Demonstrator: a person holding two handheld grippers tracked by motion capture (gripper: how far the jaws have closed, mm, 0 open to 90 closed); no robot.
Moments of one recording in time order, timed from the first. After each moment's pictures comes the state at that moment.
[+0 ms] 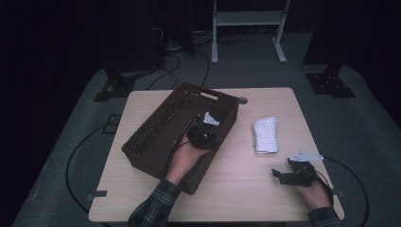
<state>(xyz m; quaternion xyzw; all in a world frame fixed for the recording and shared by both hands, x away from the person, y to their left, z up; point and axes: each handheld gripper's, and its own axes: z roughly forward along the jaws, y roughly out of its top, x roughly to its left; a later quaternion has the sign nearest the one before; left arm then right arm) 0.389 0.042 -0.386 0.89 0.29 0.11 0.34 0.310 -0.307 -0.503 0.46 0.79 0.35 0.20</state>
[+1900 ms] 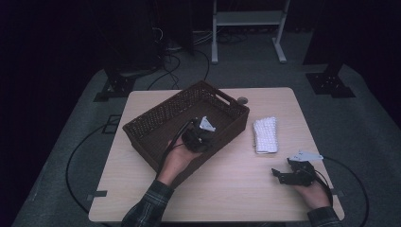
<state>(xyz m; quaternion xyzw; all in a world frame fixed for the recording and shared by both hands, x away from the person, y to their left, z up) 0.381 0.057 -0.390 0.91 0.24 0.11 0.32 0.311 -0.306 -0.503 0.46 0.79 0.35 0.20</state>
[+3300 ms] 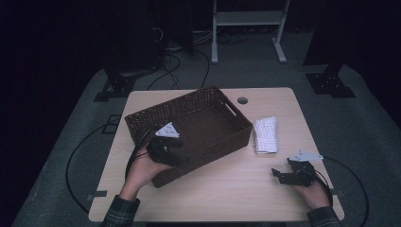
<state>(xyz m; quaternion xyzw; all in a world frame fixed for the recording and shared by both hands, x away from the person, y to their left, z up) 0.340 0.153 -0.367 0.88 0.26 0.08 0.39 0.311 -0.306 -0.503 0.46 0.79 0.35 0.20</state>
